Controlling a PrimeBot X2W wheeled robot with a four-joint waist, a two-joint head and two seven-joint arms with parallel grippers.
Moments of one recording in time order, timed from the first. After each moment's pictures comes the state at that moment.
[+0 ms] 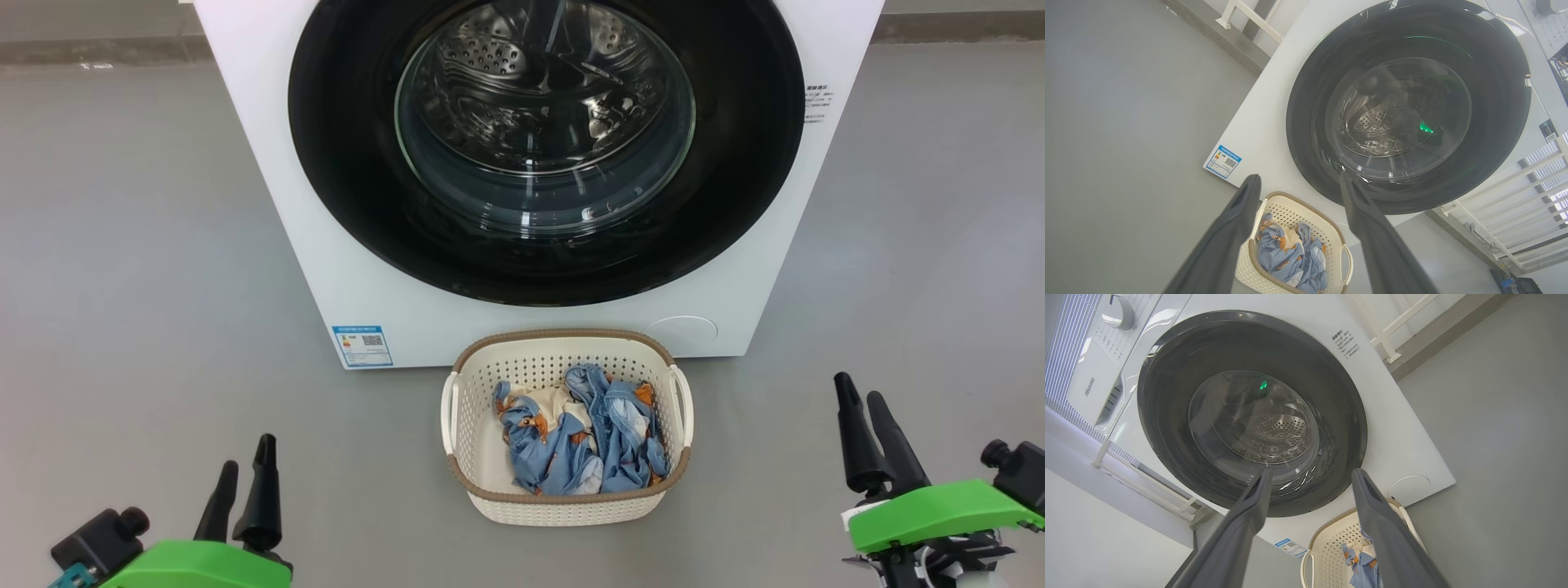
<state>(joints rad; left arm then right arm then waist) -0.07 0.05 -0.02 0.24 -0.86 -0.12 -0.09 -0.10 -0.08 -0.03 0.26 0.86 0.12 -0.09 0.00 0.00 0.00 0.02</state>
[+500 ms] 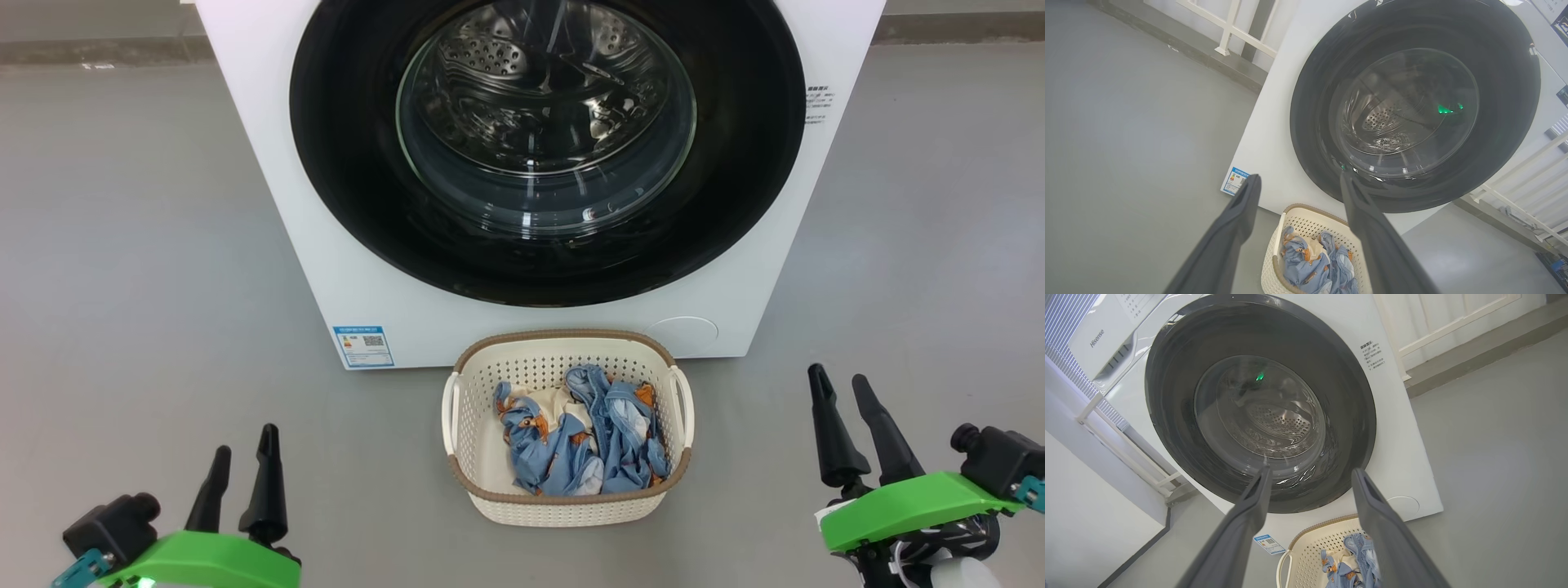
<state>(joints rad) -0.09 0.04 -0.02 0.26 -0.67 -0.12 -0.13 -0.11 -0.07 0.00 0.25 0.66 0.12 -0.13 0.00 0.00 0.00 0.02</state>
